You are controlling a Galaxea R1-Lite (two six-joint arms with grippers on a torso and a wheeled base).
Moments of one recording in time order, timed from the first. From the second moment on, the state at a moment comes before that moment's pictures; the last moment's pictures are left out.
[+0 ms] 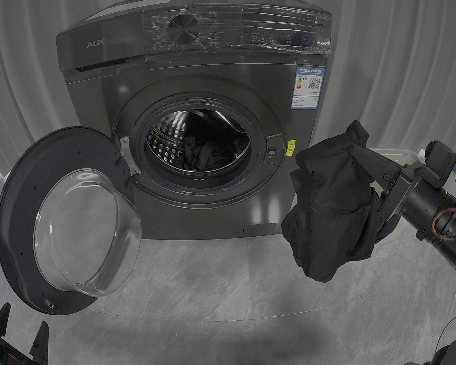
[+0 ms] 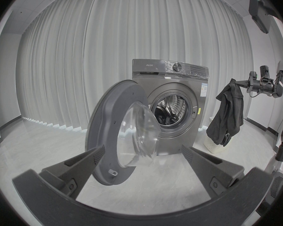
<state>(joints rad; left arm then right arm) 0.00 0.02 -0.02 0.00 0.01 -0.02 0.65 1.40 -0.50 -1.11 -0.05 0.16</state>
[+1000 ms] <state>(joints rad) 0.00 0.02 -0.02 0.00 0.01 -0.02 0.65 1.40 -0.50 -1.11 -0.05 0.16</state>
